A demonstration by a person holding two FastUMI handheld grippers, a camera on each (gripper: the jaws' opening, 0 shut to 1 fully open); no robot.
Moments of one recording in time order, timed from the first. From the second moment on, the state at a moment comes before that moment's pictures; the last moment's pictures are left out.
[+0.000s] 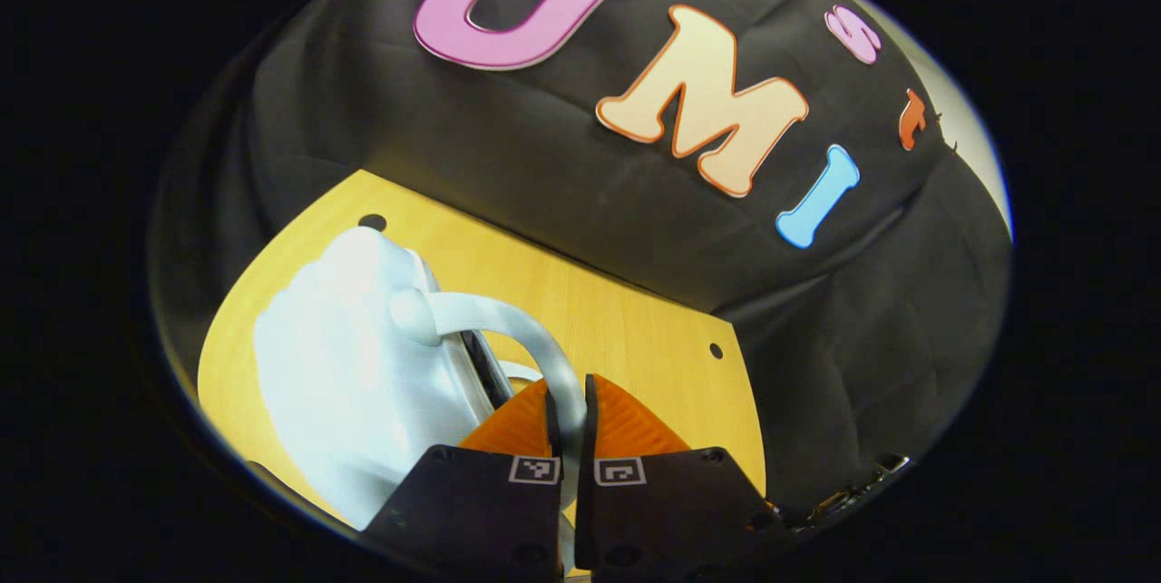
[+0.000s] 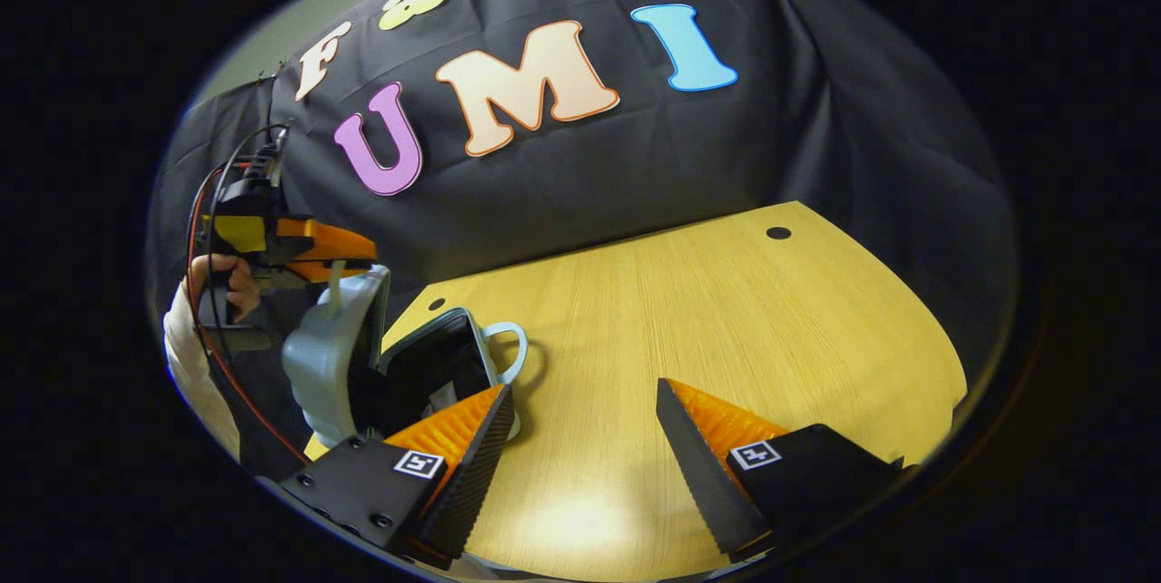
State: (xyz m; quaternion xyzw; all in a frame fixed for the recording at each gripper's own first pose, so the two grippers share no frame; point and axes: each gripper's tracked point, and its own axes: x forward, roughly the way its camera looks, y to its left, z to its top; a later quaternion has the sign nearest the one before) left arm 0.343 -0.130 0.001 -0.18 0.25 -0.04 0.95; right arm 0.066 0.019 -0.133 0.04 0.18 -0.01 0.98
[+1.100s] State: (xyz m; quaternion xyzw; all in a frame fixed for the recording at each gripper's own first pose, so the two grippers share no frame) left arm 0.378 -0.163 -0.111 -0.04 0.37 0.01 0.93; right arm 0.051 -0.017 -0.116 0.02 0.17 -0.03 0.99
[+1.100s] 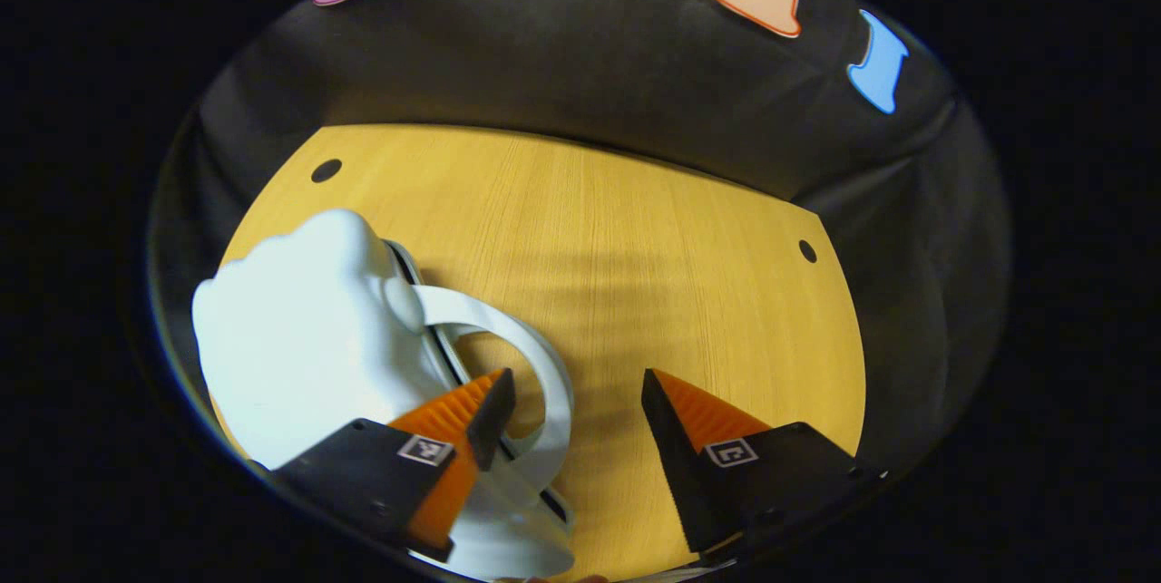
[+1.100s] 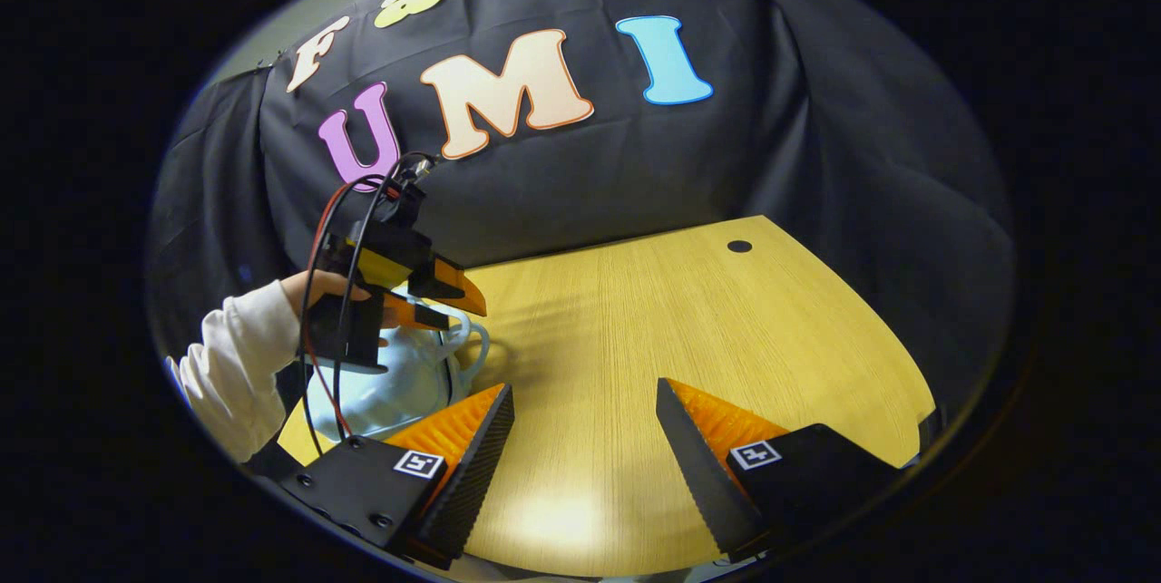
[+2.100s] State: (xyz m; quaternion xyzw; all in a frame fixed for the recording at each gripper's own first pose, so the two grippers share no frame) left arm 0.254 -0.172 -0.074 -0.04 0.20 0.02 0.98; right arm 0.057 -0.042 -0.077 0.02 0.12 -0.01 0.99
